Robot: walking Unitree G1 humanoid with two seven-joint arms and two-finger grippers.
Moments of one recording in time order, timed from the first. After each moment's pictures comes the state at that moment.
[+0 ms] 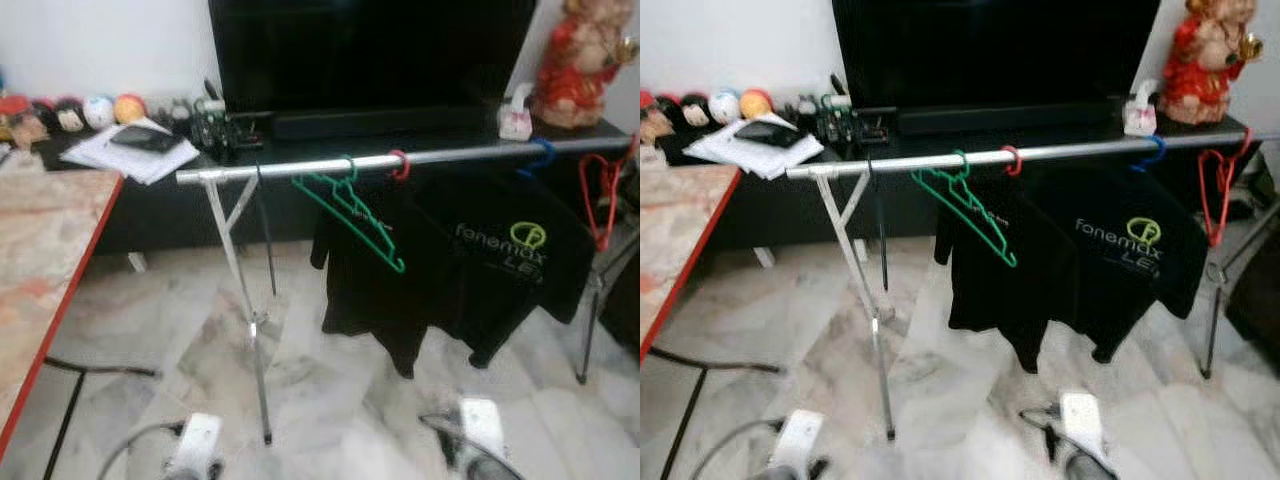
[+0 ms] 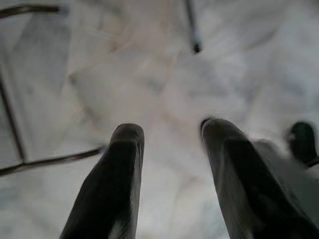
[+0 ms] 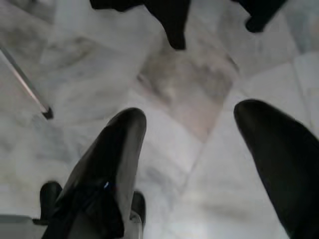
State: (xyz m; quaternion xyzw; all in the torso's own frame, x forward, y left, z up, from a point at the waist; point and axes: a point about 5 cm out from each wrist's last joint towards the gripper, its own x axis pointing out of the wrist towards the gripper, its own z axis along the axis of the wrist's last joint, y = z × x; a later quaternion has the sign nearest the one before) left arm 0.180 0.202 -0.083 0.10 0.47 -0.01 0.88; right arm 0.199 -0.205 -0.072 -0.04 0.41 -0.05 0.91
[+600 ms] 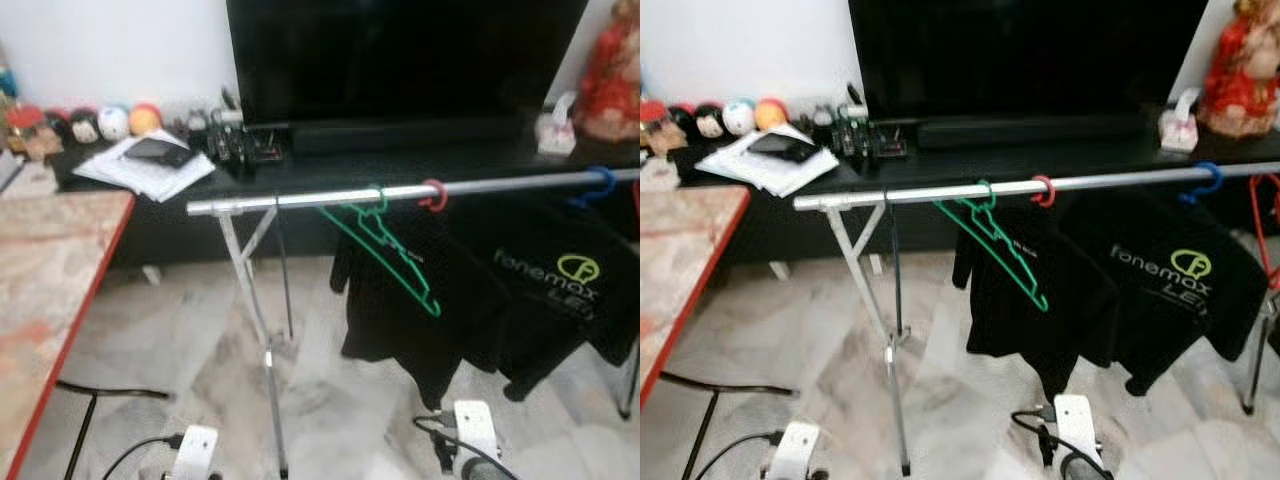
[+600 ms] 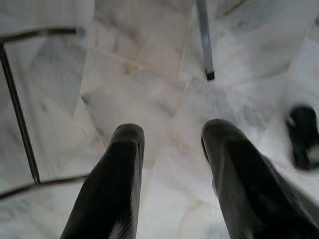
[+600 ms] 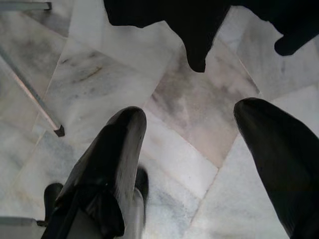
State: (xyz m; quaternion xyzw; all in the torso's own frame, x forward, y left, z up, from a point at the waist) left arm 0.184 0.188 -0.084 0.09 0.46 -0.02 0.88; right arm 0.190 -0.211 -0.075 -0.04 0.42 -0.06 0.91
